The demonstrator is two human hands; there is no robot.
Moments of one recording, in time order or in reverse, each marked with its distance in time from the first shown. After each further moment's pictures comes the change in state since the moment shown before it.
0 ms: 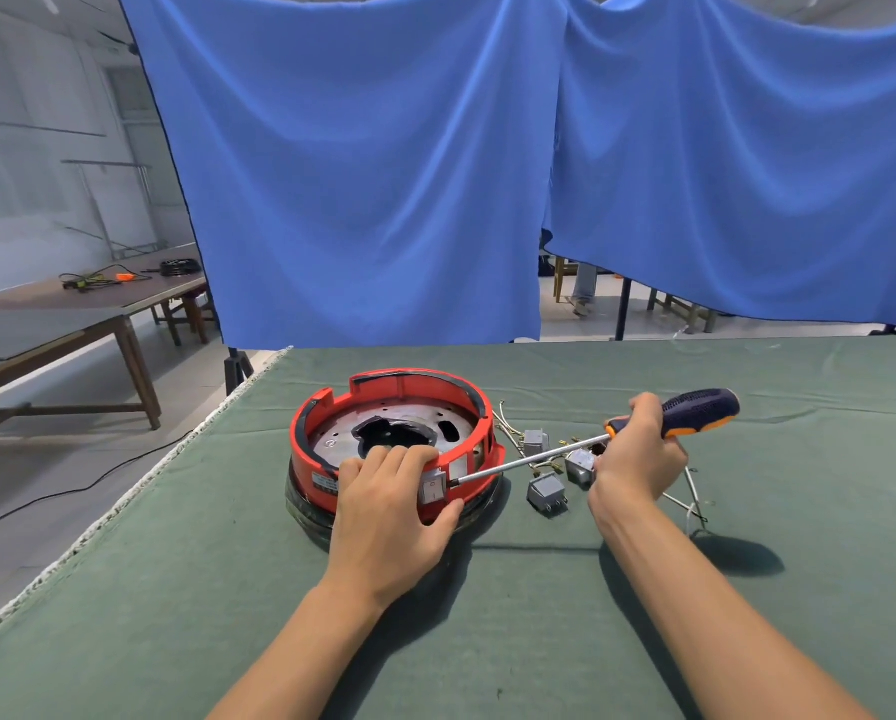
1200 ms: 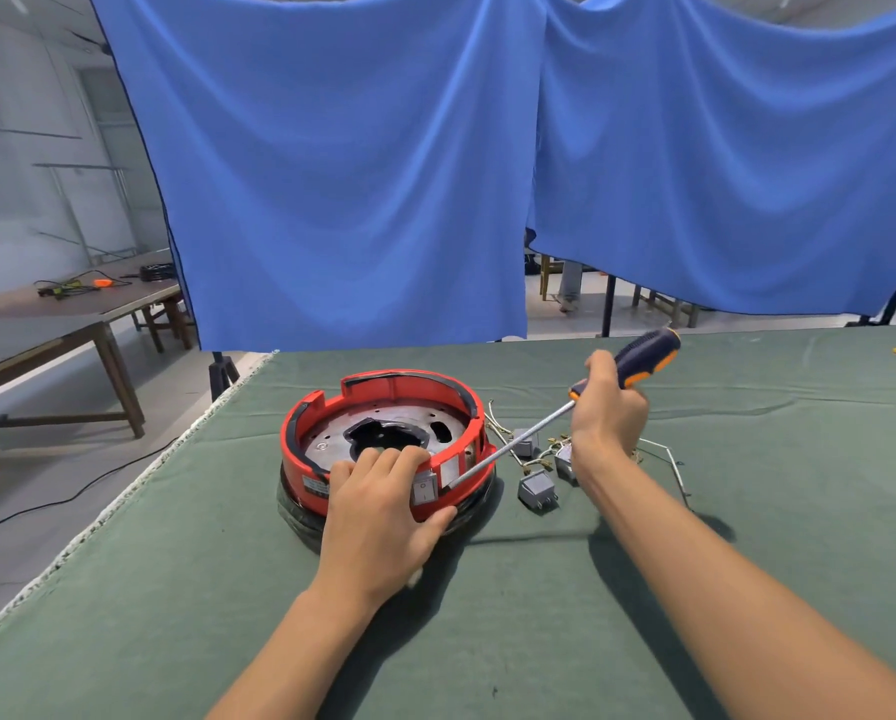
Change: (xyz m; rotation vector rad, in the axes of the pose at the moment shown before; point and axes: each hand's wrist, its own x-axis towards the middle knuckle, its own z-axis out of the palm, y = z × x) left_hand 0.002 -0.001 -0.001 0.016 -0.014 0.031; right_hand -0.002 -0.015 0.023 -0.301 -0.125 -0.089
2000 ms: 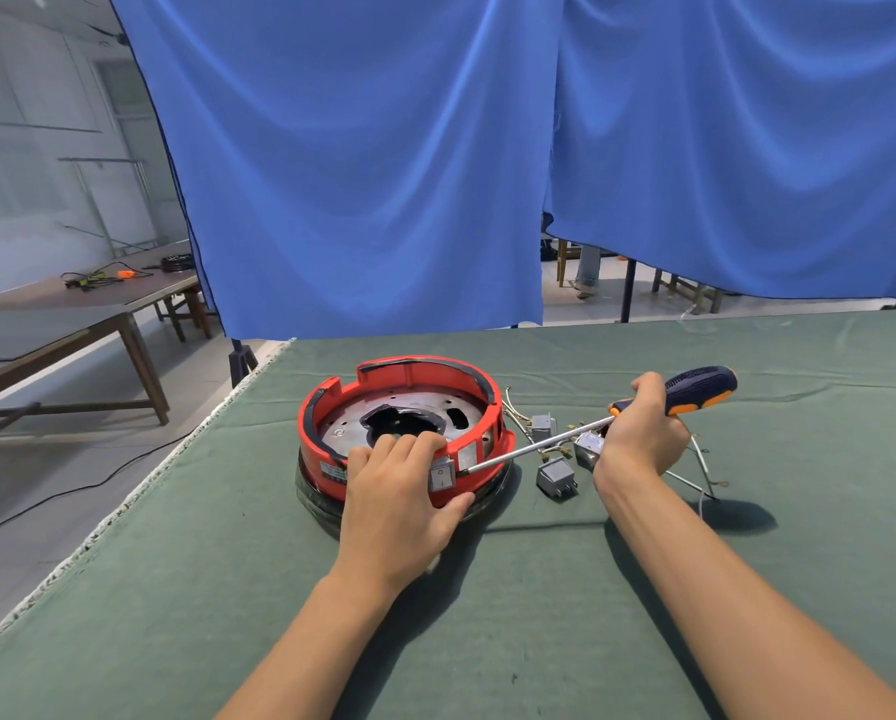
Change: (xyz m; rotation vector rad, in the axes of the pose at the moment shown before) left_hand -0.002 0.000 0.002 0.007 -0.018 -0.032; right_hand -0.003 0.020 -0.013 0.261 0.142 0.138
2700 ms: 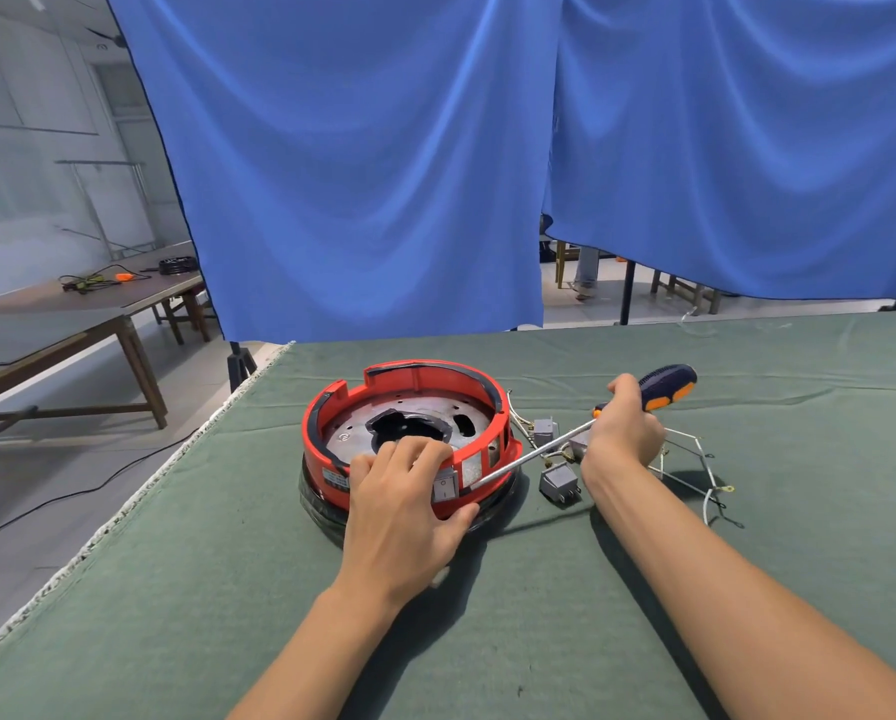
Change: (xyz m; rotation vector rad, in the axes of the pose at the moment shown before) left_hand -0.001 0.000 -0.002 -0.081 0.010 0.021; right_hand 0.008 0.013 0.016 -0.133 -0.019 0.053
